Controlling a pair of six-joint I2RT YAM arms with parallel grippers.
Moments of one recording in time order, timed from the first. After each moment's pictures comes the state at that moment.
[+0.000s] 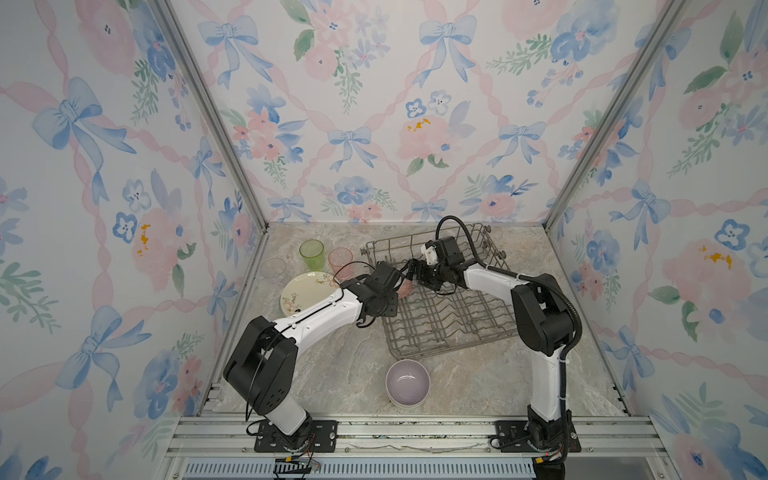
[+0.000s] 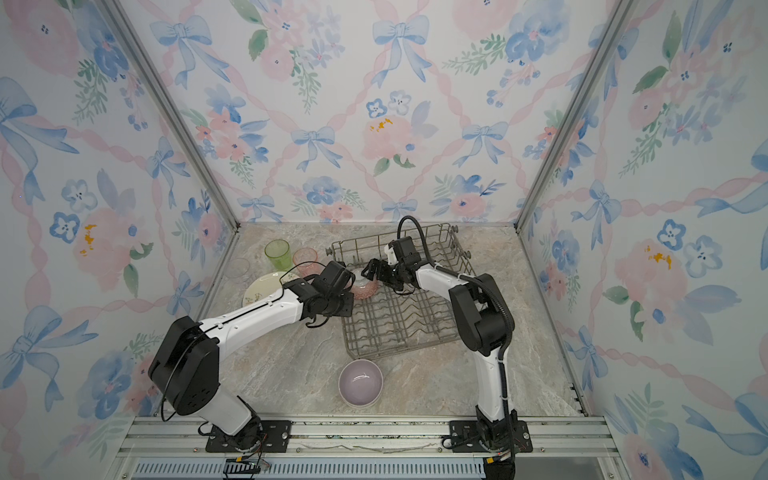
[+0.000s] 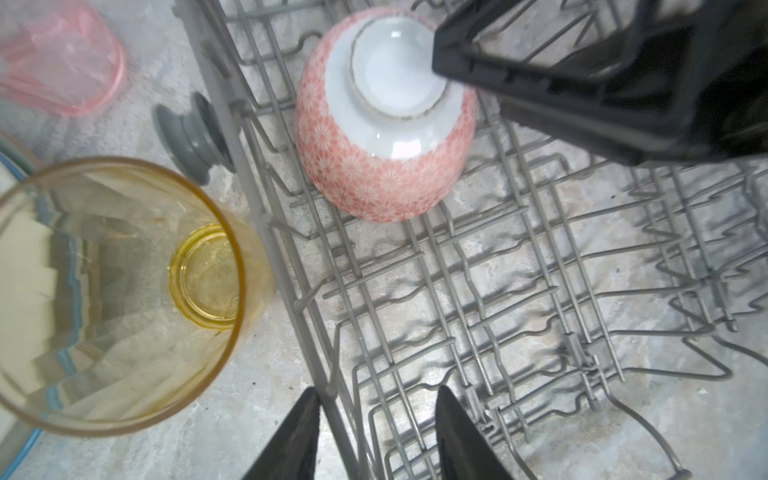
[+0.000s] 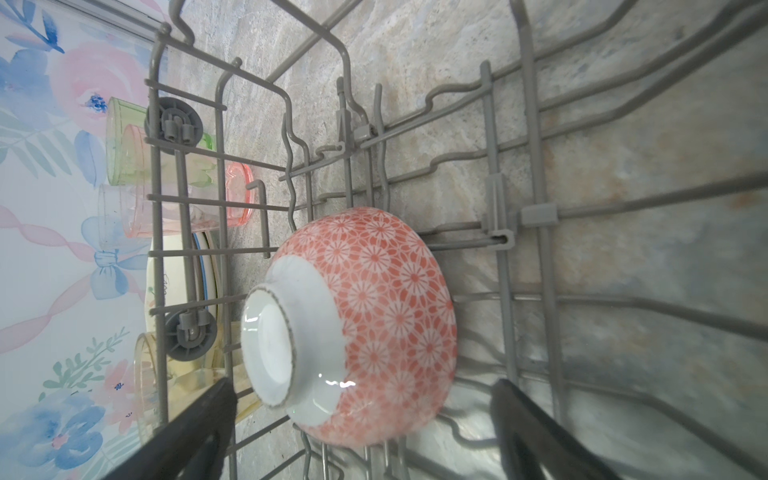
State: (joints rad) left arm -0.66 1.63 1.14 -0.60 -0.15 -0.51; right arm 0.47 2.09 1.46 -0.19 -0.43 0.66
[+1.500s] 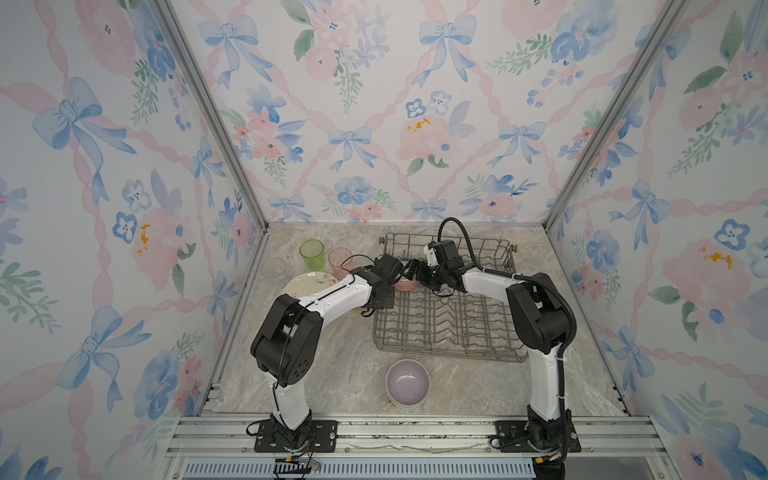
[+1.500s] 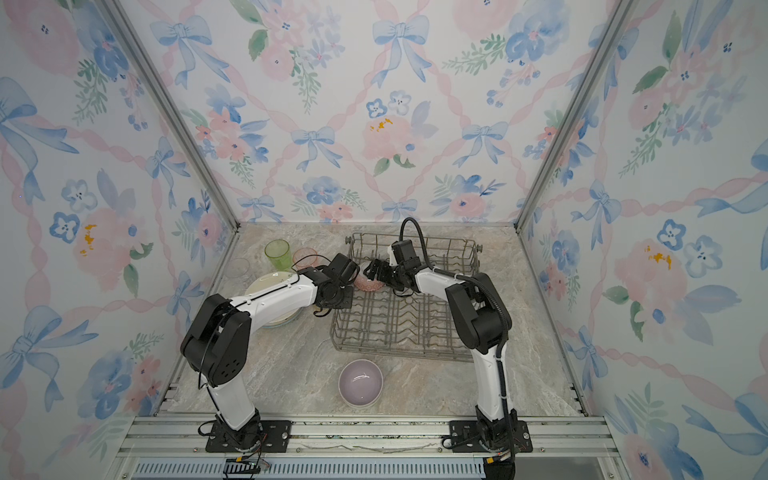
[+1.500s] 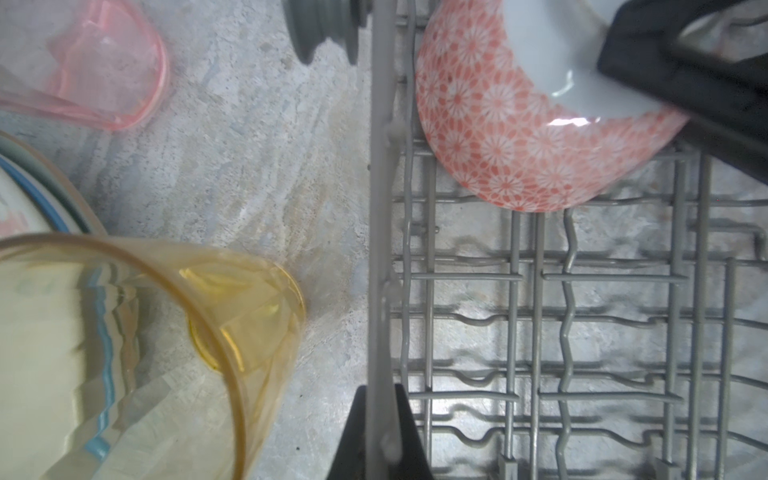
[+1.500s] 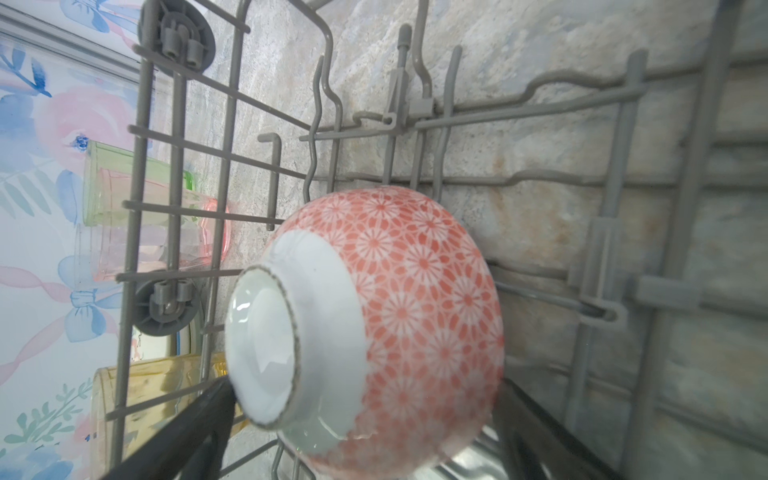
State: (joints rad) left arm -0.60 1.81 1.29 -0.66 -0.22 -0.48; right arm 0.48 2.12 1.42 -0.06 -0.35 0.70
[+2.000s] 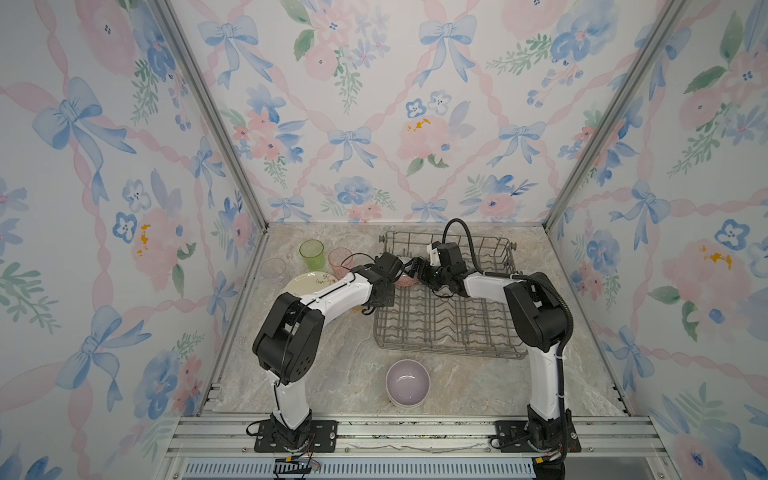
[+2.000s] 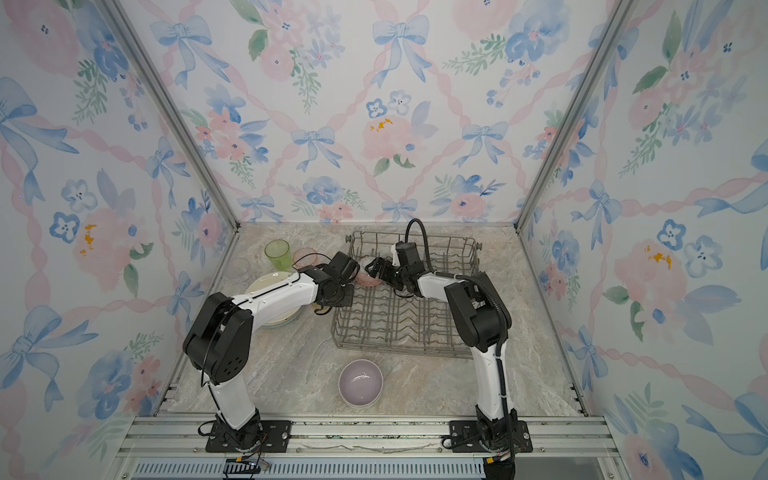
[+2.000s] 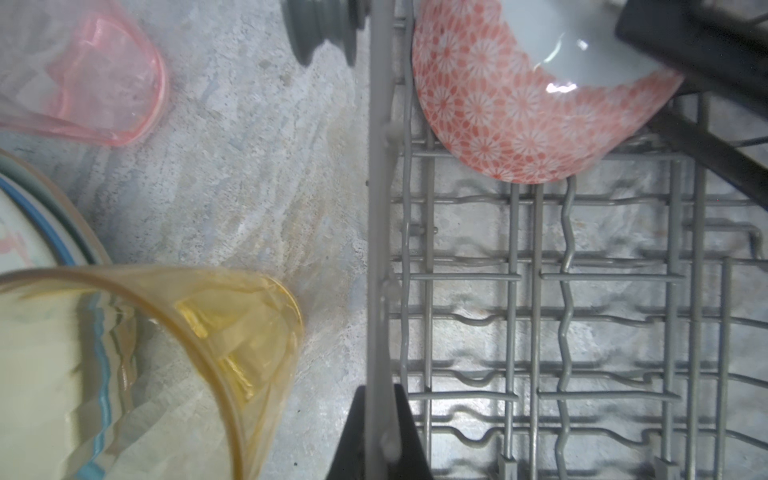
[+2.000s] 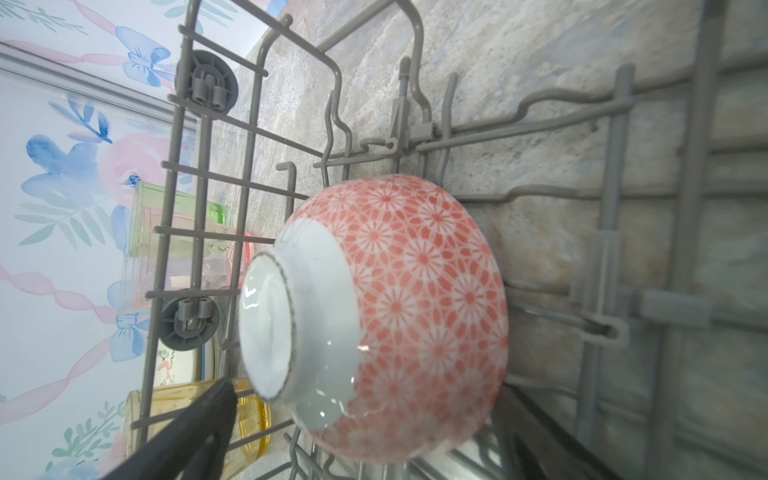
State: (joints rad) left arm -0.59 1.83 1.30 -0.65 -0.22 -0.48; right arm 0.46 2.13 1.33 0.16 -0.37 0.78
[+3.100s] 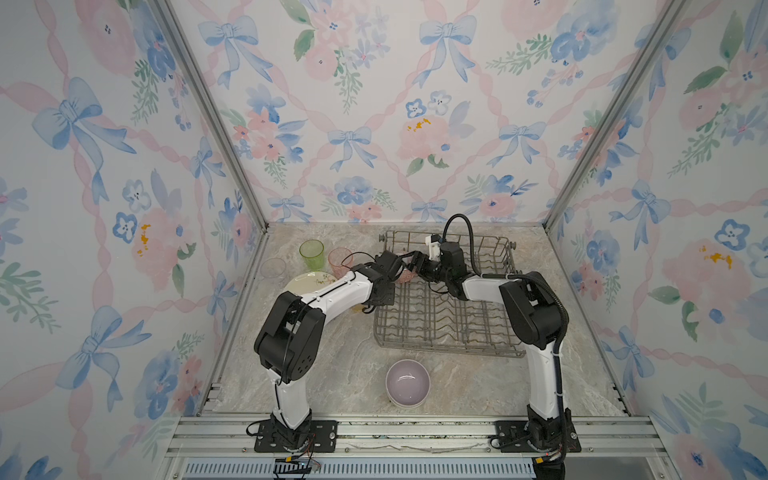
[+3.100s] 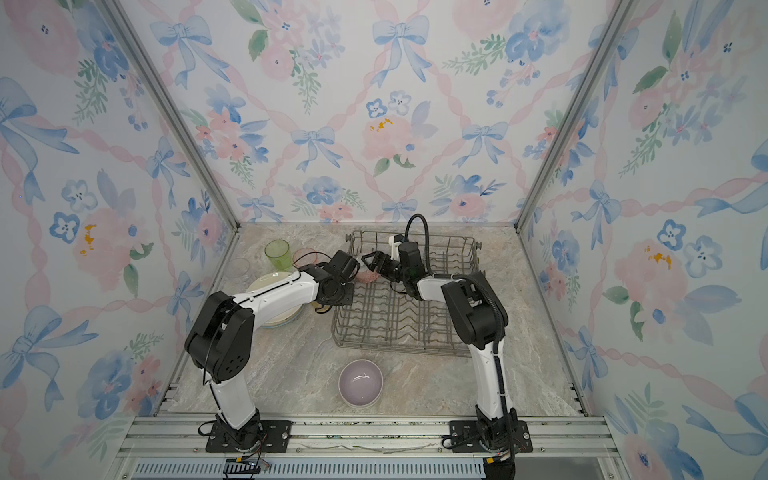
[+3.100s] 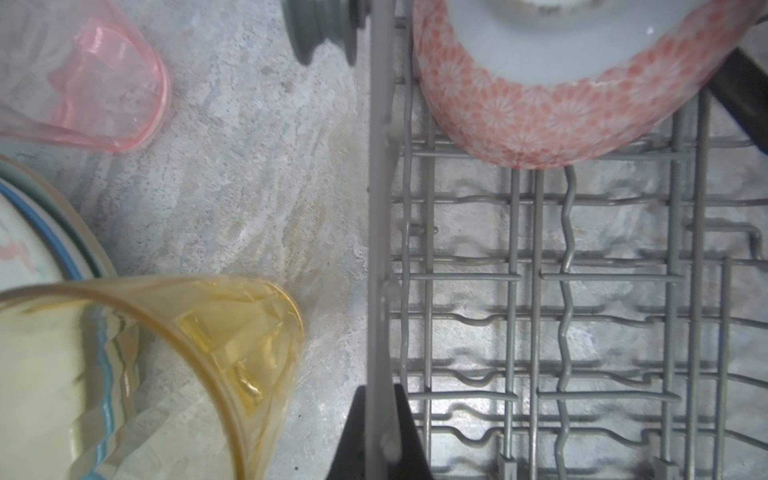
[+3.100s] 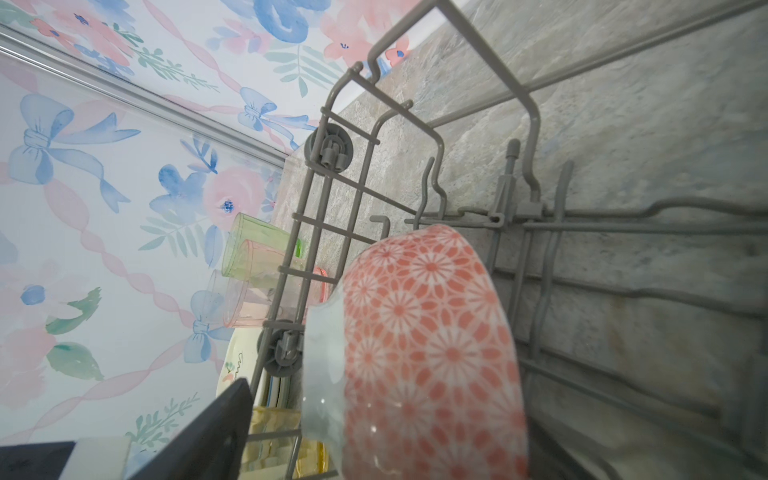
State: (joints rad) left arm -0.59 1.84 1.32 -0.66 -0.22 -0.47; right arm 0.46 2.17 1.31 0.47 -0.44 0.86
